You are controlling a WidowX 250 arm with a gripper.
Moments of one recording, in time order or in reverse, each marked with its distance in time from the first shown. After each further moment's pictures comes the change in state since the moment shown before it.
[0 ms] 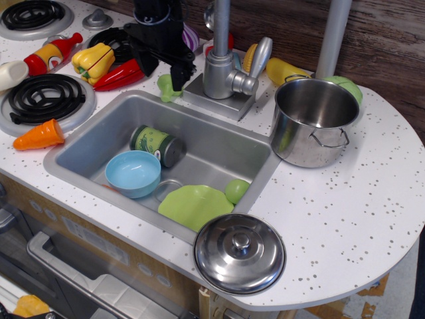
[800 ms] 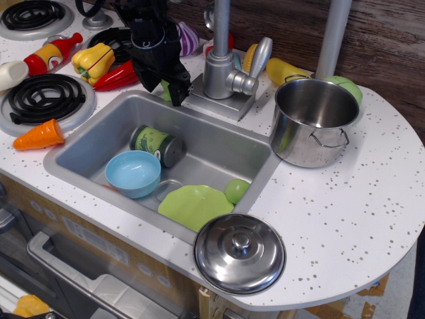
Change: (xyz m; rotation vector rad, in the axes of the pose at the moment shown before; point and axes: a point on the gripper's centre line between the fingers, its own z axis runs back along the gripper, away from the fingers) arm -0.004 0.008 -0.035 -0.044 -0.039 -0.045
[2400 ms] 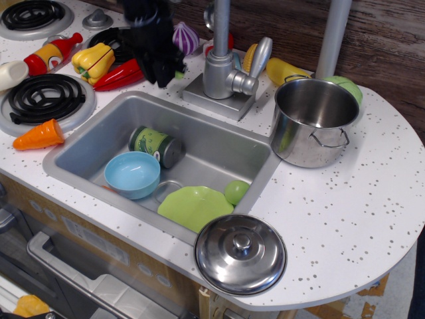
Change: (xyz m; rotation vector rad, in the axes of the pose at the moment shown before) arm 0.001 -0.005 0.044 -0.017 0.134 0.091
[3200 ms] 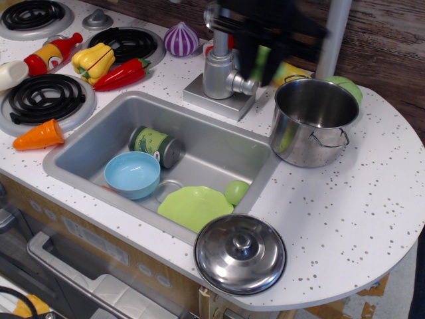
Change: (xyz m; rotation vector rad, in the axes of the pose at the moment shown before) arm -0.019 -0.171 0.085 0.091 0.197 0.065
